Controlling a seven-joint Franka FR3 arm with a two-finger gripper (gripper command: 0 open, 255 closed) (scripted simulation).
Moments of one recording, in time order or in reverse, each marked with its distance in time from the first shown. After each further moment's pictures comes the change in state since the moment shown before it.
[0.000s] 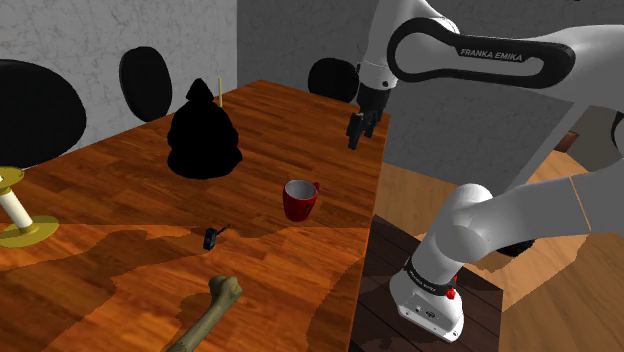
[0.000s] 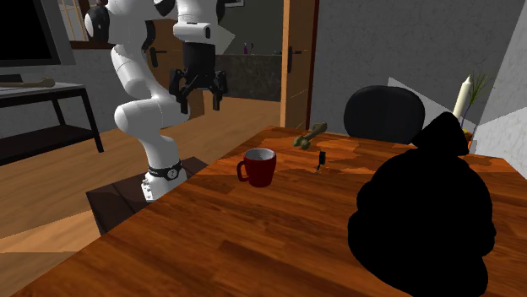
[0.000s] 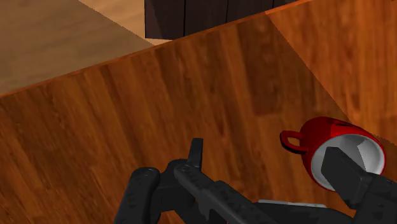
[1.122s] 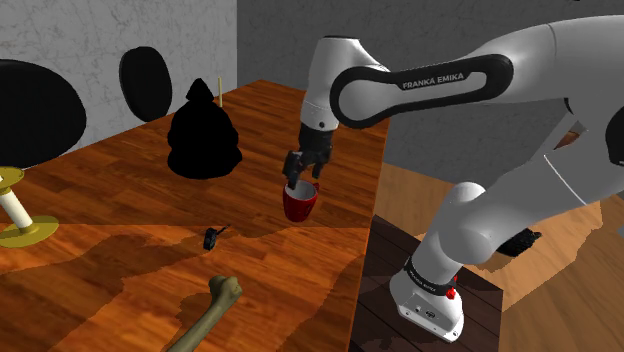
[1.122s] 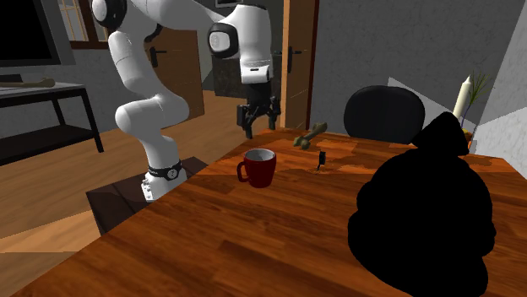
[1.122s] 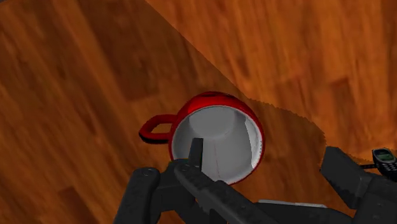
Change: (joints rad) arm 0.111 0.265 0.201 -0.041 0.260 0.346 0.291
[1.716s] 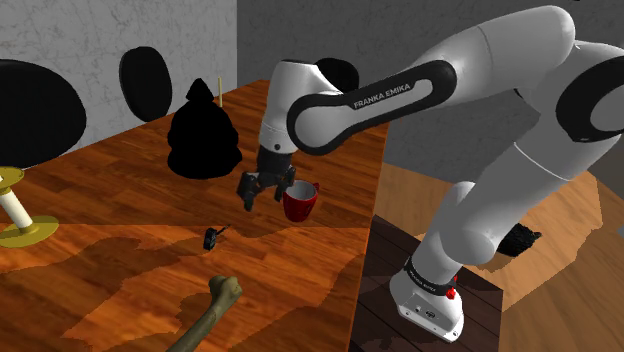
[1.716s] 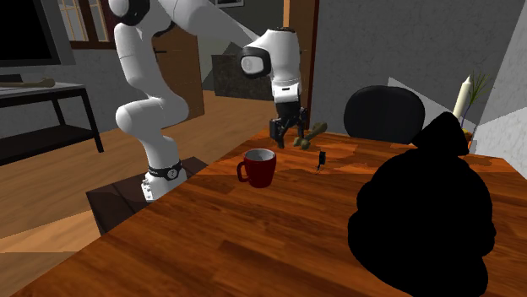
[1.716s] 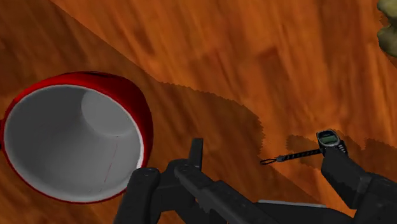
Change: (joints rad) arm 0.039 0.270 0.110 0.103 0.077 0.227 0.145
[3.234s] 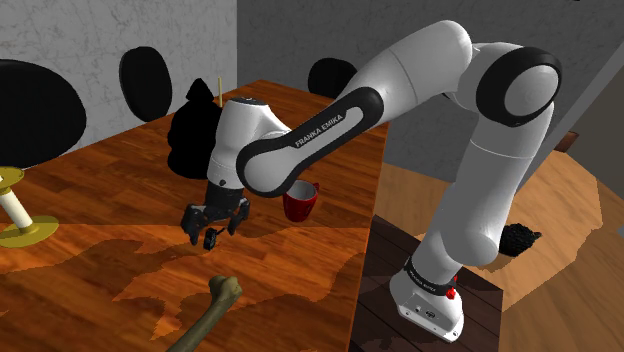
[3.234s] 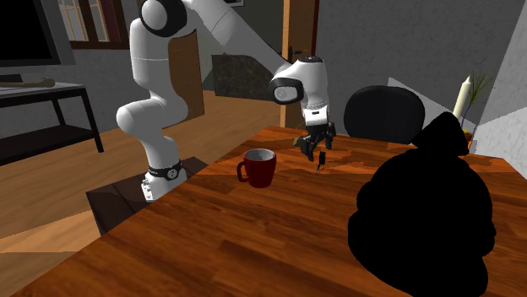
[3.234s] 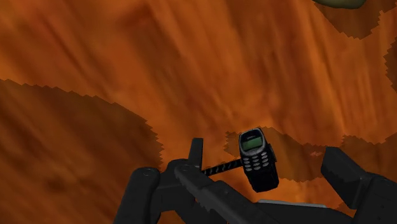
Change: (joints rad) arm 0.063 0.377 0.083 0.189 -0.065 0.260 0.198
